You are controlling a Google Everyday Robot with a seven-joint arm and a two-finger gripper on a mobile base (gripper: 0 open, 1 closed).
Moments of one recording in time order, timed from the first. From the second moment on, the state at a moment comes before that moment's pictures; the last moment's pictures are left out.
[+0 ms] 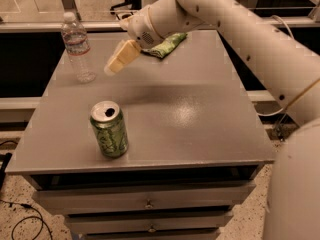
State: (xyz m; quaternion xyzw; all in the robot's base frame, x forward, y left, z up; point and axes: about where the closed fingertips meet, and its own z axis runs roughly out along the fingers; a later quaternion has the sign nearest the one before) arm 0.670 0.101 0.932 -0.61 0.63 0.25 0.42
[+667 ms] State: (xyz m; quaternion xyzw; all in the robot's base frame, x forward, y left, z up) arm 0.705 0.180 0.929 -0.57 0.58 0.35 0.46
